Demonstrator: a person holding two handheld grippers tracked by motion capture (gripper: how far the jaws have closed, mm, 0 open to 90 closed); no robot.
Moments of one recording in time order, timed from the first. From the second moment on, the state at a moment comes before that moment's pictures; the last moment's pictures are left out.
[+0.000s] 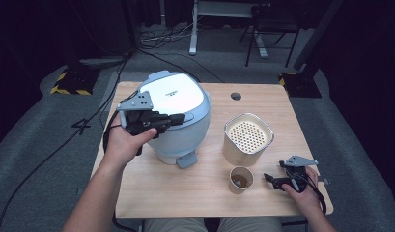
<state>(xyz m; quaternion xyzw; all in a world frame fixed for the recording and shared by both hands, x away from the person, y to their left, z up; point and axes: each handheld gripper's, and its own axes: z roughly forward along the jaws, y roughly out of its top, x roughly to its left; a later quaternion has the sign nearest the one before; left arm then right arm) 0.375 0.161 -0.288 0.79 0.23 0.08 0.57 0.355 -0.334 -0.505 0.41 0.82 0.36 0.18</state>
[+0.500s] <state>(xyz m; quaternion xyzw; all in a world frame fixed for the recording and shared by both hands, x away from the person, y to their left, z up) 0.381 0.142 -0.283 0.82 0.23 0.14 0.50 0.355 -0.334 -0.505 0.41 0.82 0.36 0.18</state>
